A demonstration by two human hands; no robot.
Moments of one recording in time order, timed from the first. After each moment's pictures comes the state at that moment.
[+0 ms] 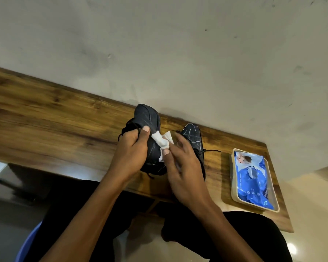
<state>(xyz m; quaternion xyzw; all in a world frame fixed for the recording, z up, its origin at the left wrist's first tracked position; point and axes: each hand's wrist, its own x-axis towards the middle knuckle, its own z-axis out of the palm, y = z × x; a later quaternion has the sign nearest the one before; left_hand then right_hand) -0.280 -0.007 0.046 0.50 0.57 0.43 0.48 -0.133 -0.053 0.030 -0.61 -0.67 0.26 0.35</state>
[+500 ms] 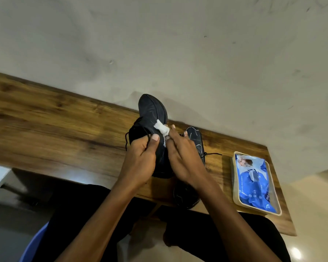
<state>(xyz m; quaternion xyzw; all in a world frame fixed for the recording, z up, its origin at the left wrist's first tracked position) -0.264 -0.016 0.045 0.52 0.53 0.47 0.48 -0.136 -0.007 0.053 -0.60 -0.72 0.26 0.24</state>
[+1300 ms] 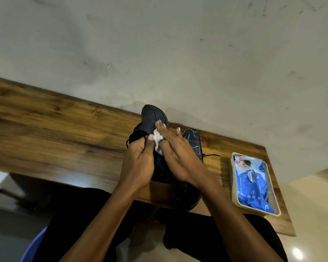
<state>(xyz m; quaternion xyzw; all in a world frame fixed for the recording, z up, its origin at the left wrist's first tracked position) -0.260 -0.017 0.048 0.50 0.55 0.49 0.46 -0.134 -0.001 0.062 -0.55 -0.77 0.26 0.20</state>
